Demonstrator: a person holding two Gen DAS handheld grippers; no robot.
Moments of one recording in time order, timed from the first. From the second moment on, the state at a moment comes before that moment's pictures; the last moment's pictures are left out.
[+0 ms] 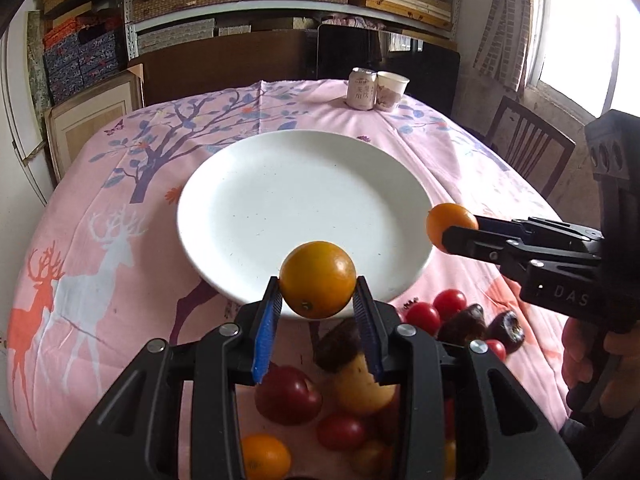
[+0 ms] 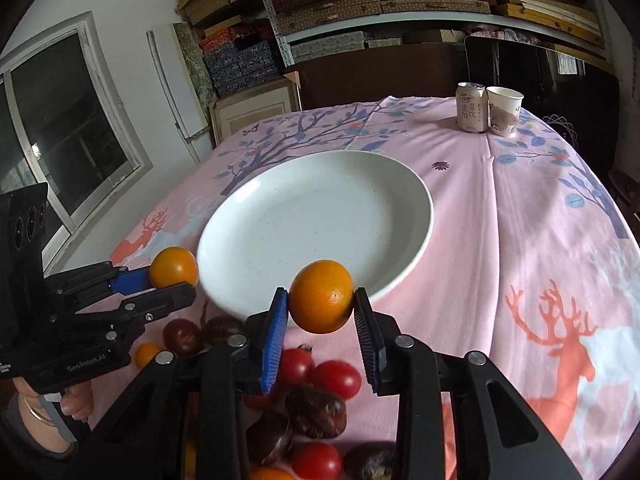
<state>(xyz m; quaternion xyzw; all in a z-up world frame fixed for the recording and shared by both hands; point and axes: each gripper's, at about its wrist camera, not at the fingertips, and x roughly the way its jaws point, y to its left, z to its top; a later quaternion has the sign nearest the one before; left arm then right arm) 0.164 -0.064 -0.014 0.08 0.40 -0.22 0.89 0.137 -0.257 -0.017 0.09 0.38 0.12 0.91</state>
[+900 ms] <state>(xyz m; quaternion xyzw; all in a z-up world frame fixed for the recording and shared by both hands) 0.003 0.006 -0.052 0.14 0.36 -0.19 0.90 -0.029 -0.279 -0.025 0.10 0.35 0.08 0.93</state>
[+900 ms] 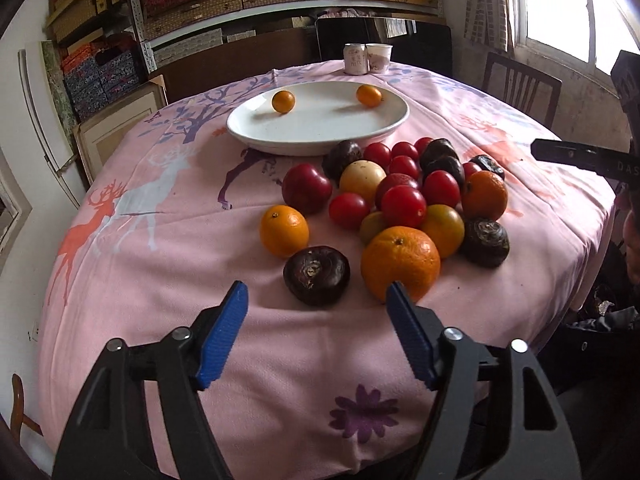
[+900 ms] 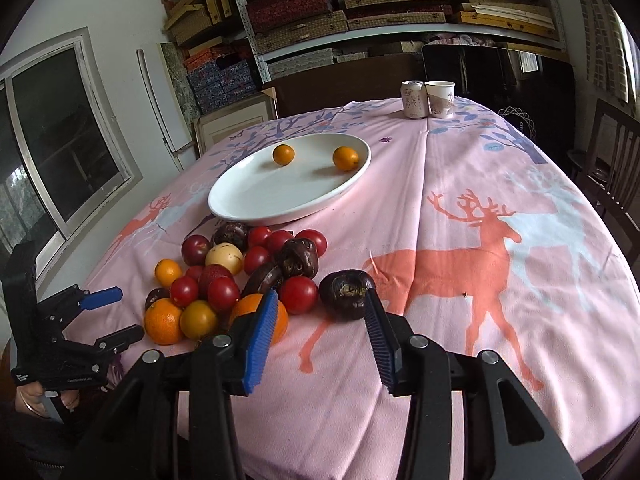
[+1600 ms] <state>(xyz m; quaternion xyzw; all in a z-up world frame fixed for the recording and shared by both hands) 0.032 0.012 -0.077 0.10 0.37 -0.23 0.89 -0.005 -0.282 -0.058 0.07 0.39 0.05 0.92</state>
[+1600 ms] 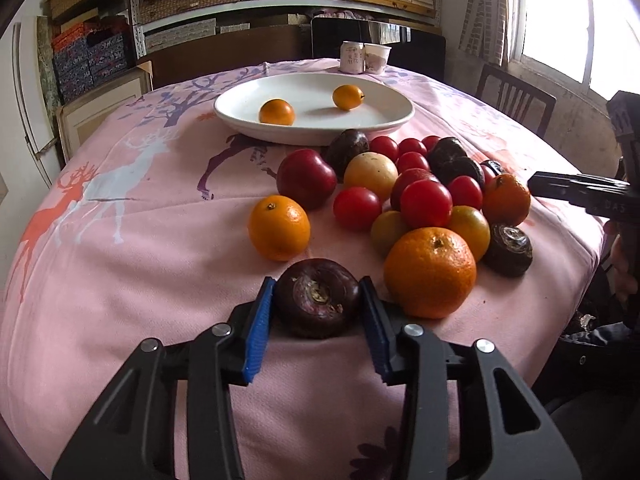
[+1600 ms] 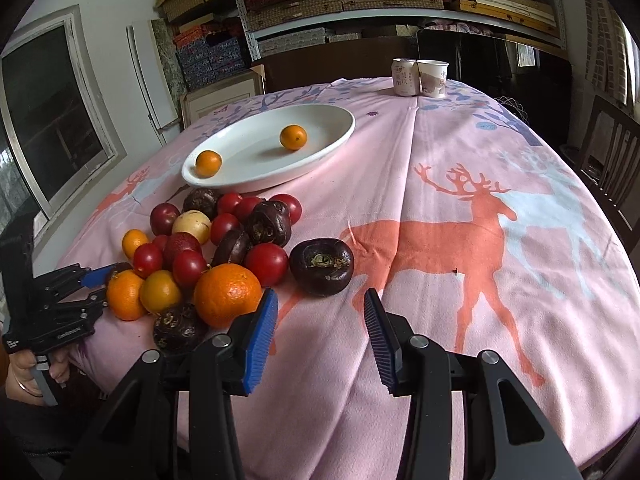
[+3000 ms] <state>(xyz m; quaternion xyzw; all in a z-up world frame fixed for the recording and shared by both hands) 0.189 -0.057 -0.019 0.08 0.38 -0.21 0.90 0.167 -0.251 -0.007 0.06 0.38 0.10 0.92</state>
